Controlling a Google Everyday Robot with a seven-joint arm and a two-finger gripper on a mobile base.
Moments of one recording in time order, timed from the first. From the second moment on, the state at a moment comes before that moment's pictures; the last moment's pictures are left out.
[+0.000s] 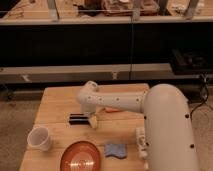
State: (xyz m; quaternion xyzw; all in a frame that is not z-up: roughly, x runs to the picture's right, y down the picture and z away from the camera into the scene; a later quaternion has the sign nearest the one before) arm -0.108 0.174 0.890 -0.30 -0.14 -0.24 0.91
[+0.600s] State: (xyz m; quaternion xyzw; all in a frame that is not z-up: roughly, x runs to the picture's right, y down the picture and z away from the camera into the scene) arm -0.108 0.174 0.890 -0.30 -0.14 -0.25 0.91
